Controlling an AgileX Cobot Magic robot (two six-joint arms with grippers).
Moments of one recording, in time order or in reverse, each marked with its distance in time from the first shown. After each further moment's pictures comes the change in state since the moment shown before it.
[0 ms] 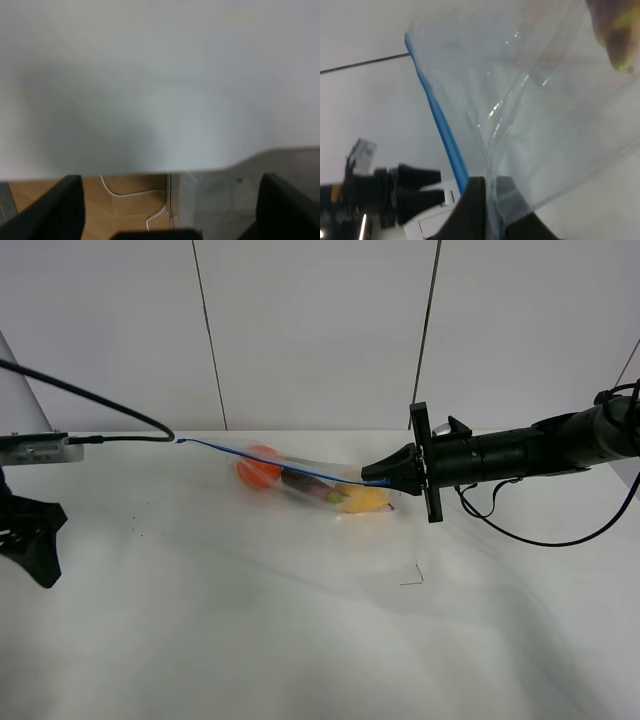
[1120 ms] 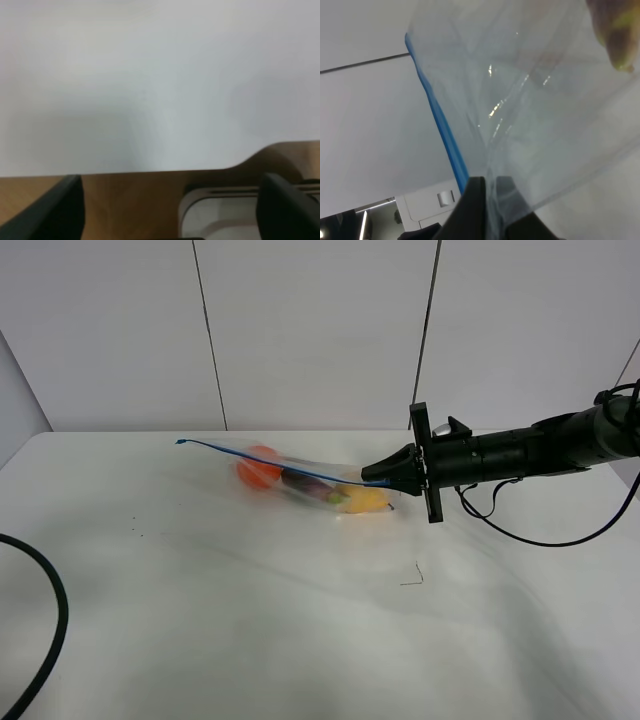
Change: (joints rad) left arm 0.000 -0.832 0.427 0.027 -0.125 0.000; right arm 0.000 0.000 0.000 -0.004 0.000 0.003
